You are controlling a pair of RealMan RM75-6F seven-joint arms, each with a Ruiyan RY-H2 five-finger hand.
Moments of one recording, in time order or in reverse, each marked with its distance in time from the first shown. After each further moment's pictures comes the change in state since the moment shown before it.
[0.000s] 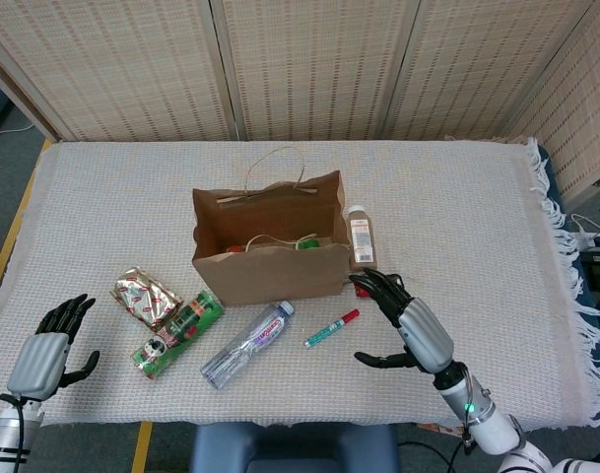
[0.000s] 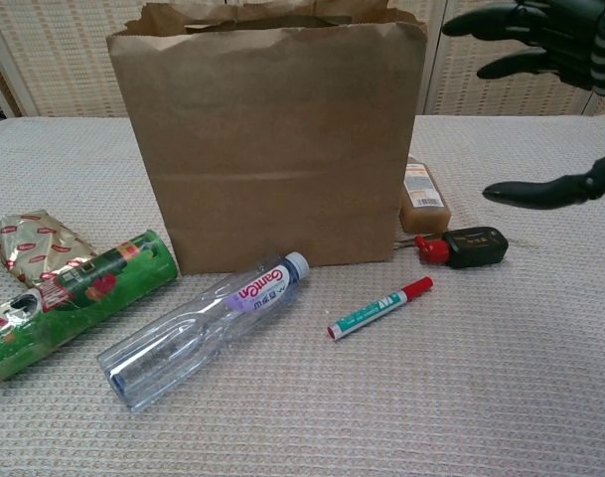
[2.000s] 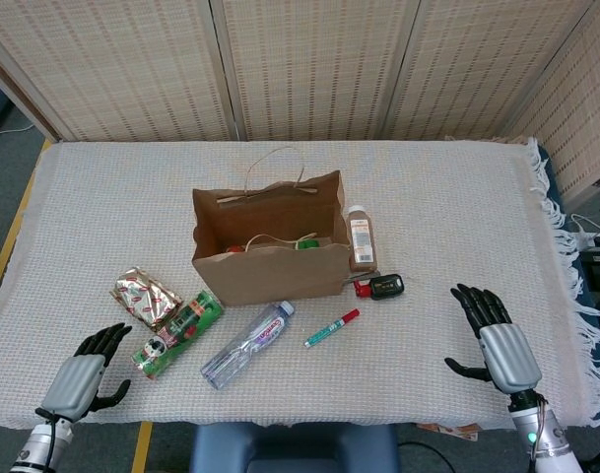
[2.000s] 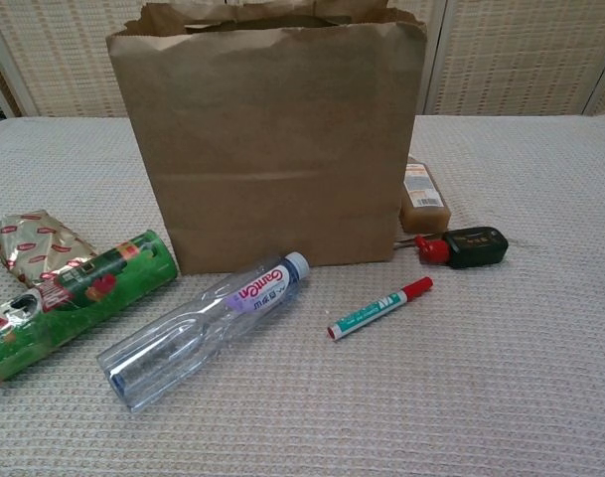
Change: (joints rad) left arm -0.013 0.027 0.068 -0.257 -0.087 -0.117 0.182; right arm -0.261 0.177 -0.021 -0.071 0.208 -0.060 -0.326
